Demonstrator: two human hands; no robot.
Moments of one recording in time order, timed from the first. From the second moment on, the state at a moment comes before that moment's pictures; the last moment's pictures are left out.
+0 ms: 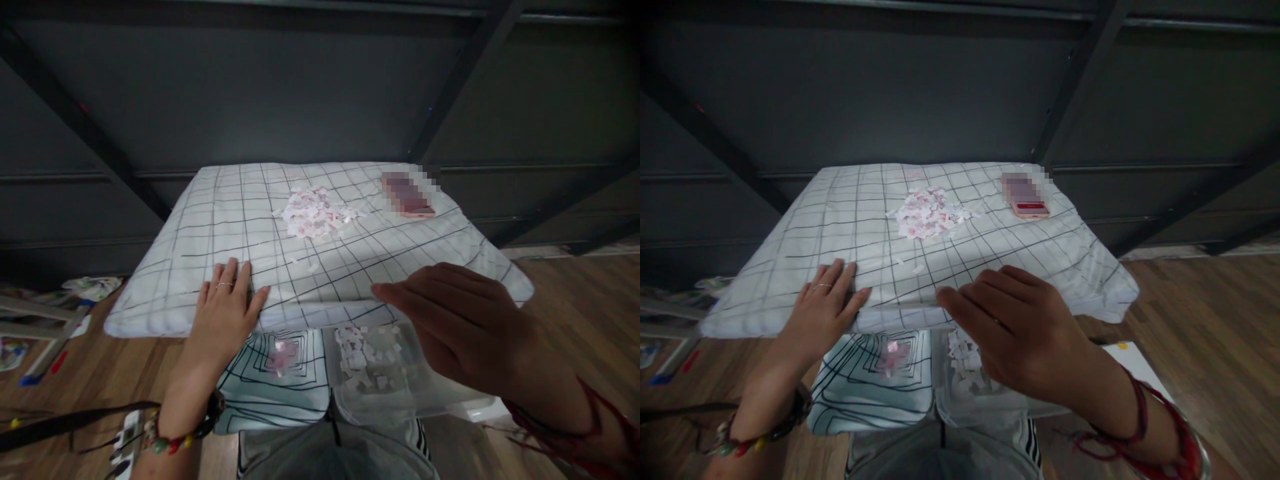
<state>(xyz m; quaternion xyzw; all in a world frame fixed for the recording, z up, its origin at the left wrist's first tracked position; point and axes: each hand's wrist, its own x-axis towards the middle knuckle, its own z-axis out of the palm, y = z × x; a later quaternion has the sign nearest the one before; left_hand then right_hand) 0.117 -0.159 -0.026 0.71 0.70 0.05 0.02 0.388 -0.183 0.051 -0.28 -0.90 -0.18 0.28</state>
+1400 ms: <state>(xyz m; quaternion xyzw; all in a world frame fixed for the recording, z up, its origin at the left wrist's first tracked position) 0.199 -0.141 -0.020 0.79 0.60 0.05 0.07 0.486 -0.164 0.065 -0.26 -0.93 -0.10 0.24</state>
